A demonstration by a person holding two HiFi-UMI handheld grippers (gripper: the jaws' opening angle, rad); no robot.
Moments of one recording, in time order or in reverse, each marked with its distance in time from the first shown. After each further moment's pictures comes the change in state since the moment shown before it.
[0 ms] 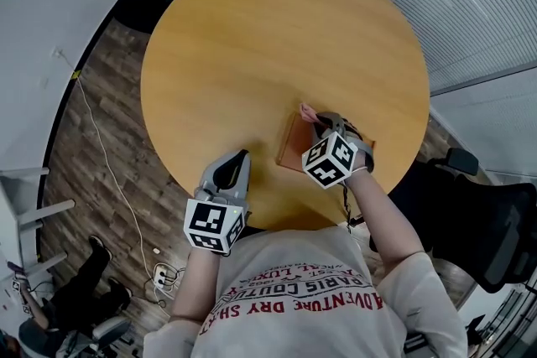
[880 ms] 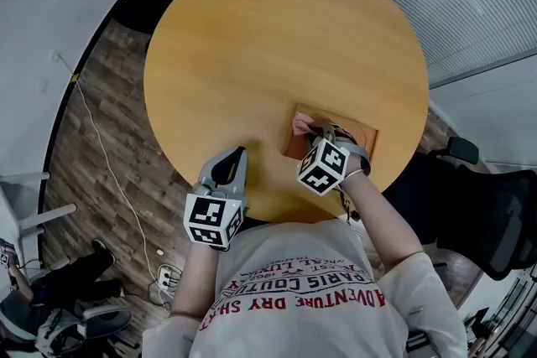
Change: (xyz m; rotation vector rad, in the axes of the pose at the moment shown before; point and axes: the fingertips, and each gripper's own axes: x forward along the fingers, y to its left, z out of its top) left arm -0.022 0.014 -0.014 0.016 0.032 -0.004; right arm -0.015 0.061 -0.002 -0.096 0.069 0.080
